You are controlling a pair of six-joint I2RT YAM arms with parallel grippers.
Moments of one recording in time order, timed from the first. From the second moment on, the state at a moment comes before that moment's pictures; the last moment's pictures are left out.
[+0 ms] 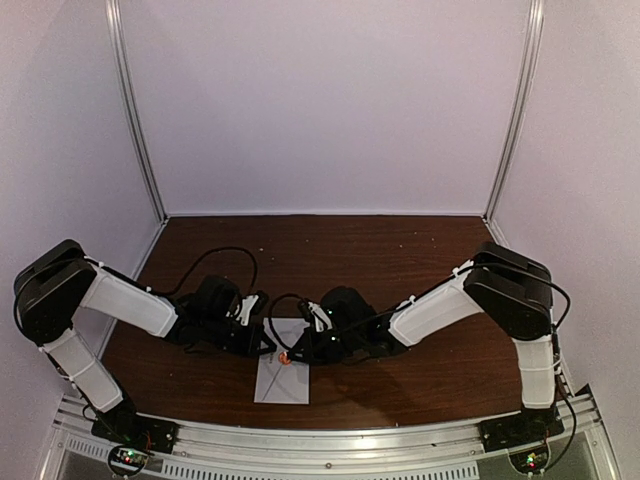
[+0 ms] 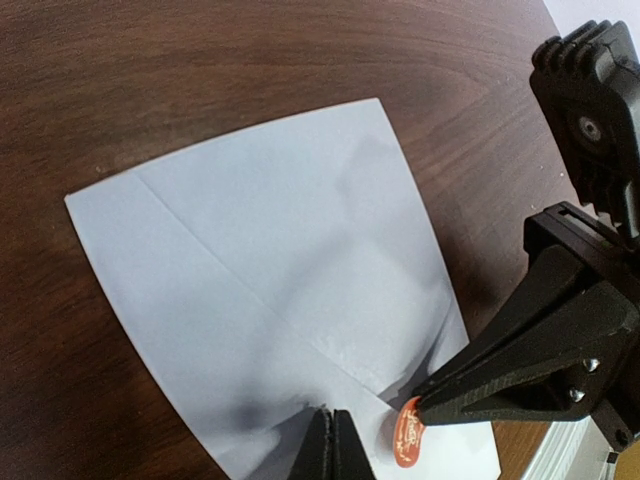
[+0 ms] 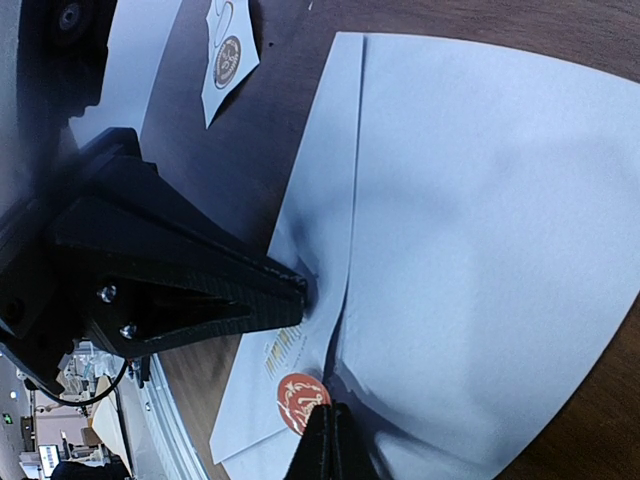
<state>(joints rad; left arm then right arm) -0.72 1.63 0.56 0.21 0.39 -0.52 1.03 2.10 1.09 0.38 -0.37 0.91</state>
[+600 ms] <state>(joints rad) -0.72 1.58 0.56 0.13 0.38 -0.52 1.02 2.11 1.11 0.38 -0.36 0.91</state>
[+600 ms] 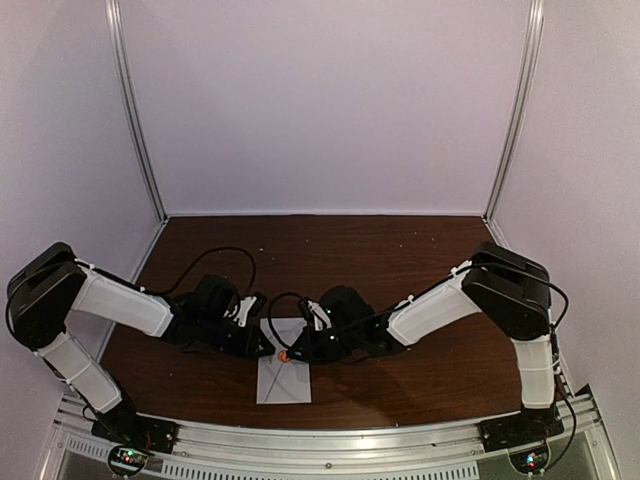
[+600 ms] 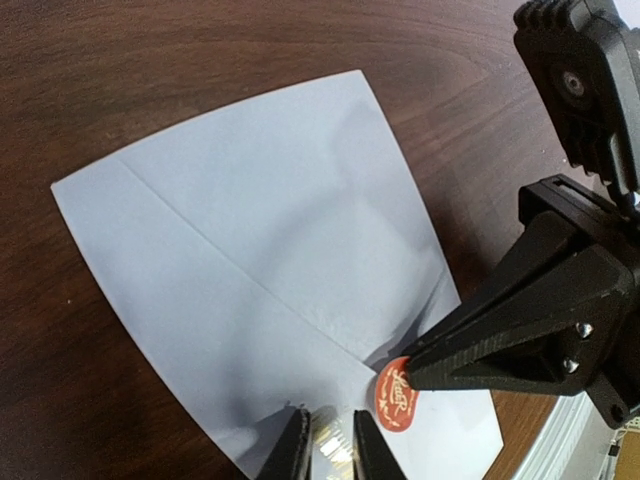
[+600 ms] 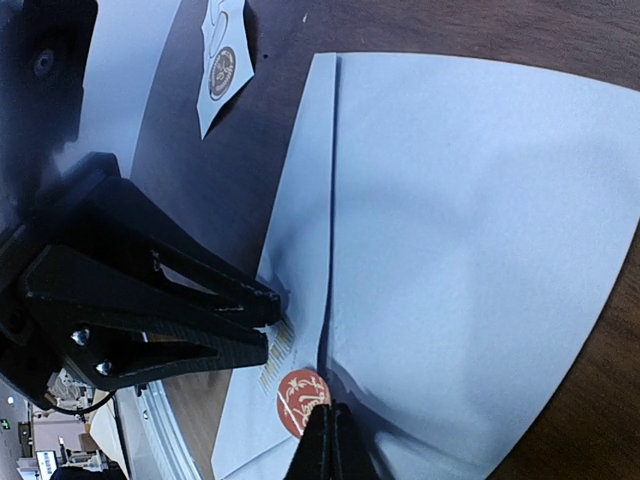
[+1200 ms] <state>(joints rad) -0.77 1.53 0.60 0.08 0.36 -0.53 1.02 2.11 1.11 0.37 -0.36 0.91</state>
